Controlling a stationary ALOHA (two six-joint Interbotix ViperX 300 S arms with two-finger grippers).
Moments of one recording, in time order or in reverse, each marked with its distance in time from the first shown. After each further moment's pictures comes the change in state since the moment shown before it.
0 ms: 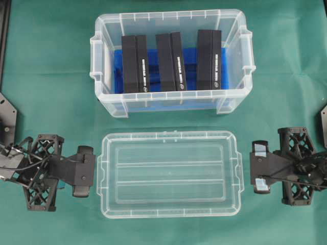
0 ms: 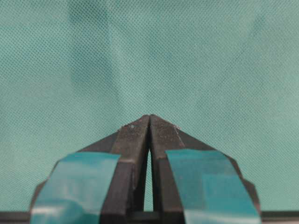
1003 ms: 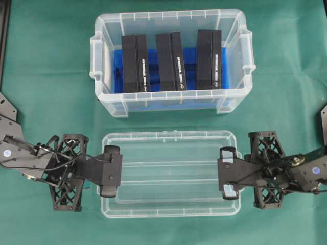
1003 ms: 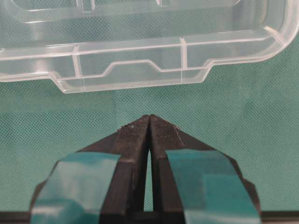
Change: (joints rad) left arm 0.077 0.123 -0.149 0.006 -0.012 0.074; right arm -0.075 0.181 -0.156 -0.008 -0.058 -0.092
